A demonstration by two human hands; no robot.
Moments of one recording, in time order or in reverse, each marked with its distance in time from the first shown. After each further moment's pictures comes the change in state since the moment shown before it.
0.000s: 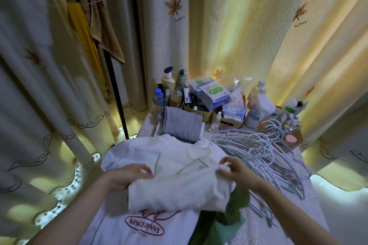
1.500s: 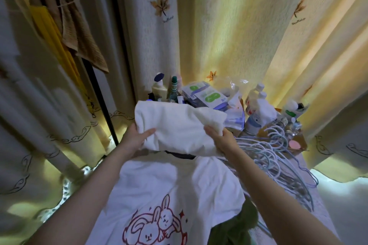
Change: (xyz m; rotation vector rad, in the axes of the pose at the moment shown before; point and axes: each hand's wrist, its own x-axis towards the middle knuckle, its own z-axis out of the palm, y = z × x) left_hand 0.088 0.128 -0.050 -0.152 0.576 0.417; right_hand 0.137 -0.063 -0.025 0.555 0.488 0.201
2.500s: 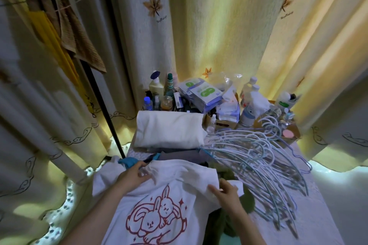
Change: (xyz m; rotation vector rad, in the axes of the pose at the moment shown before) left_hand -0.061 -0.113 -0.015 0.868 -0.277 -0.136; right_hand -0.123 0.141 -0.014 -0.206 -0.031 0.109
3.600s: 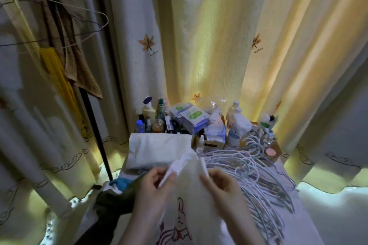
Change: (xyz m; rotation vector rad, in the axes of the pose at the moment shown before) left_hand -0.180 0.165 -0.029 -0.898 0.329 0.256; right_hand -0.114 -0.147 -0.035 0.321 0.083 -0.364
